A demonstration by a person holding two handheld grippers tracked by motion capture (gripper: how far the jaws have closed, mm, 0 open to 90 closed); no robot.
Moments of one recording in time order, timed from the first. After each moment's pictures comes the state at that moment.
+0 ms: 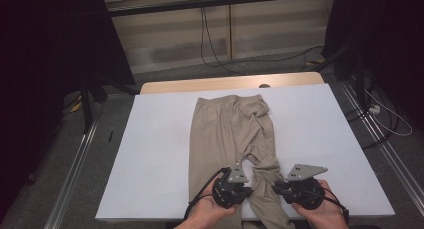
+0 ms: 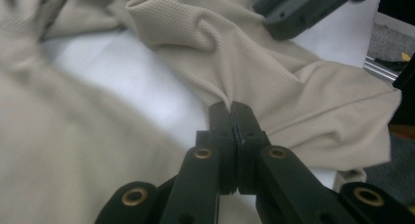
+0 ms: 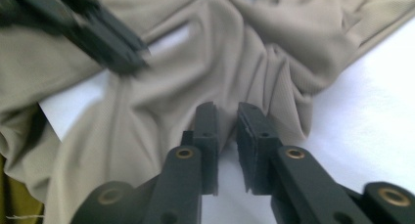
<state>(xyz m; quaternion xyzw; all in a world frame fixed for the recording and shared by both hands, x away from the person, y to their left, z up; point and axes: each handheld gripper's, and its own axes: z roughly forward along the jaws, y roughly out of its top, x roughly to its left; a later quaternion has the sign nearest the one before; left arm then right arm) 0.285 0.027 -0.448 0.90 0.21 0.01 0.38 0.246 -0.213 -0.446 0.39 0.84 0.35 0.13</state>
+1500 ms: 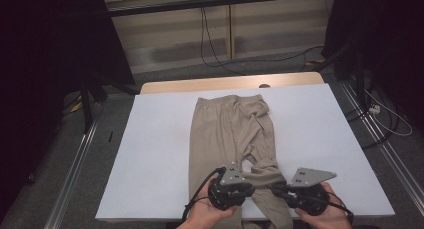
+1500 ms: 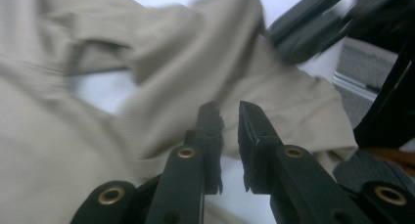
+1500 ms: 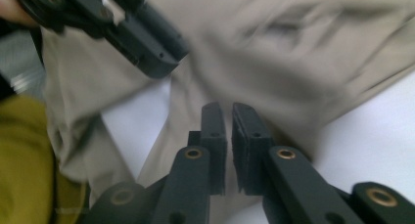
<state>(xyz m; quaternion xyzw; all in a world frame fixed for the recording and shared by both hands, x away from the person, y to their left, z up) 0.273 0.021 -0.435 0.88 0.20 0.02 0.42 0.230 -0.210 -0.432 0.34 0.84 0.40 0.13</state>
